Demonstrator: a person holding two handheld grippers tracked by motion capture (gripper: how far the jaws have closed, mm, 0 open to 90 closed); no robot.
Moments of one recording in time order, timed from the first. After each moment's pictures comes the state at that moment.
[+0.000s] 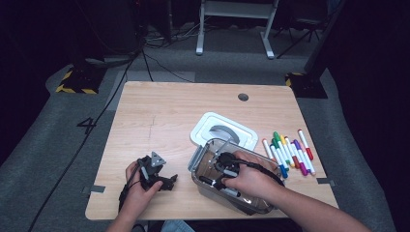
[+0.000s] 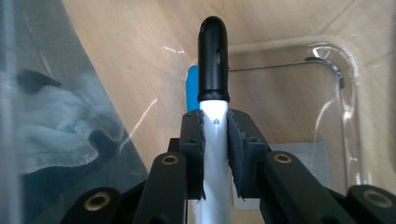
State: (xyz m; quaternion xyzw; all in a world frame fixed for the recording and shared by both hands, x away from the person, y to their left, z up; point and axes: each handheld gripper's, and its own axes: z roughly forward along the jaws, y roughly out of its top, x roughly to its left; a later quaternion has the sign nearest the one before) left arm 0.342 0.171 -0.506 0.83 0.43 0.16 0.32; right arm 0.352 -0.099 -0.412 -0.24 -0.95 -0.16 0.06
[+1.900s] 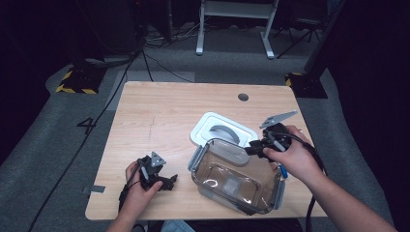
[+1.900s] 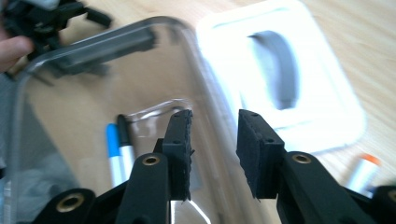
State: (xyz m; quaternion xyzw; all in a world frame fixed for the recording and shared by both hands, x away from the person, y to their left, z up) left arm 0.342 0.171 -0.506 0.83 0.43 0.16 0.32; right arm 0.381 -0.210 -0.332 -0.34 -0.88 -0.32 -0.06
